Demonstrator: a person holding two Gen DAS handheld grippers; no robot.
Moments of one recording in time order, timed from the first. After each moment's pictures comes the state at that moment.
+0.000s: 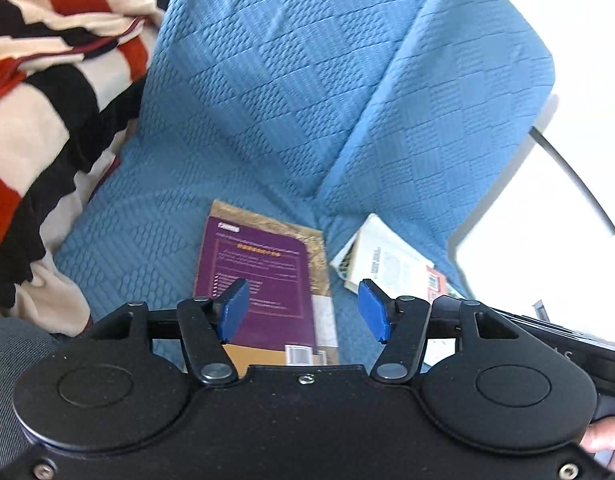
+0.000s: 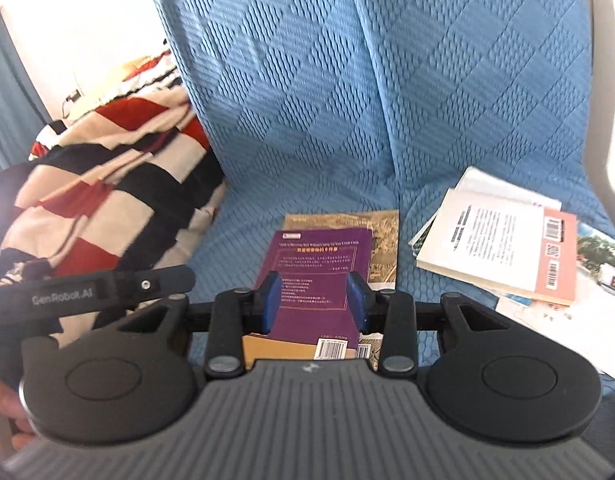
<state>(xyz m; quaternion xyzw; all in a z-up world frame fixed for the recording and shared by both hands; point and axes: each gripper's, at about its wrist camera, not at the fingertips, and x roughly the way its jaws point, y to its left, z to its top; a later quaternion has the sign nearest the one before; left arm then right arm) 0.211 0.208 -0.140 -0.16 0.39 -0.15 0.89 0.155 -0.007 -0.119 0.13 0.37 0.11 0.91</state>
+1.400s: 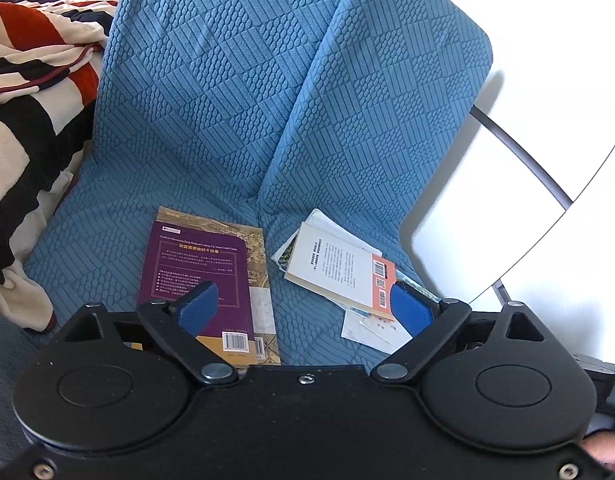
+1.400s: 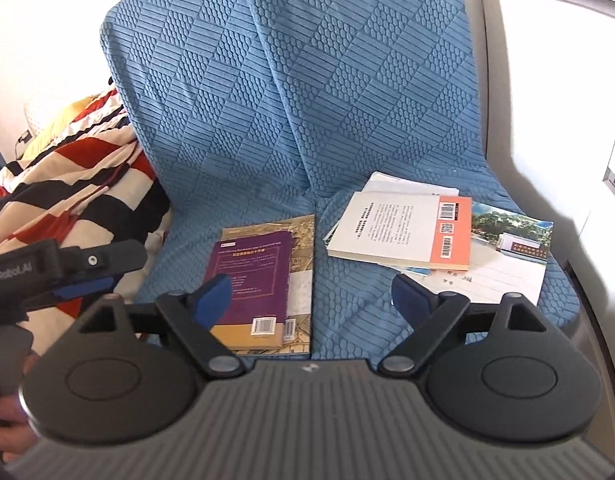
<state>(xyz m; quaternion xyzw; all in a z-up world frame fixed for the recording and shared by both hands) 0.165 0.156 -0.105 -0.14 0.37 -0.20 0.90 0.079 -0.058 -0.098 0.14 0.36 0.00 0.92</state>
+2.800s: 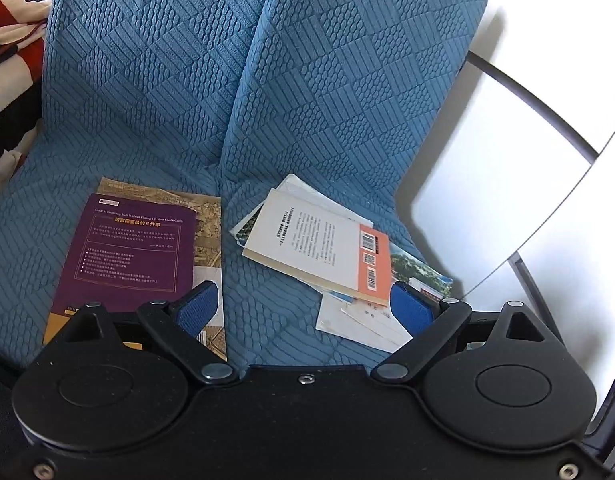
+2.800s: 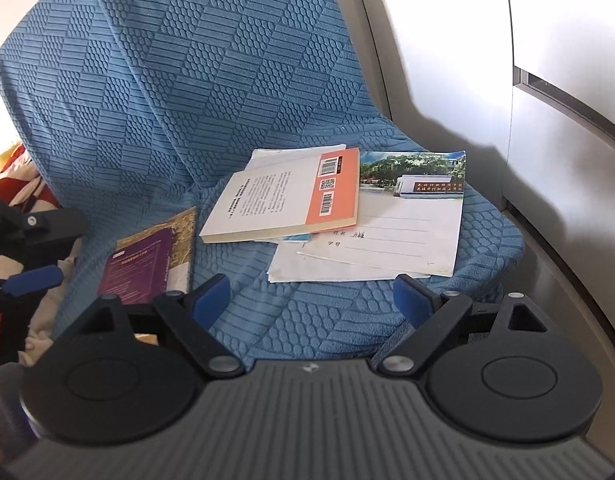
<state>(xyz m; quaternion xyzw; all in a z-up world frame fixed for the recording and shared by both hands) 0.197 0.051 -0.171 -0.11 0.39 -0.19 0.89 0.064 -0.144 -0.203 0.21 0.34 -0.10 0.91</state>
